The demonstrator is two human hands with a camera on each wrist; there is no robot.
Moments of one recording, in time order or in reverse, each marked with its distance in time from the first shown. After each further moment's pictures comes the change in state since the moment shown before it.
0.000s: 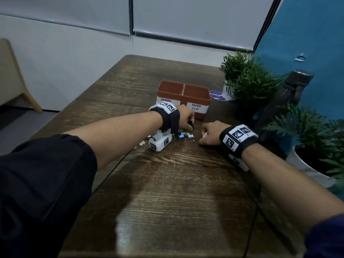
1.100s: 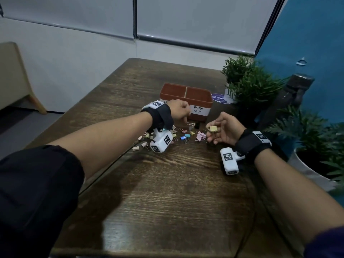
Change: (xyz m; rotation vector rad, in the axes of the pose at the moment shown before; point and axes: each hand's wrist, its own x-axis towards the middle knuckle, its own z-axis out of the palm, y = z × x) left_hand -0.023 -0.015 -0.015 -0.608 0.194 -0.176; right_hand -0.010 0.028 -0.002 1.464 -0.174 -0.043
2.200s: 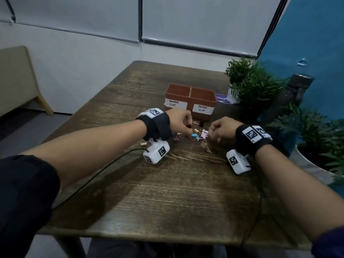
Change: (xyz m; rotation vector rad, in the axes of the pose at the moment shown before) left_hand -0.064 0.001 0.000 0.304 -0.088 0.145; right_hand -0.017 -0.008 0.024 -0.893 0.198 -0.013
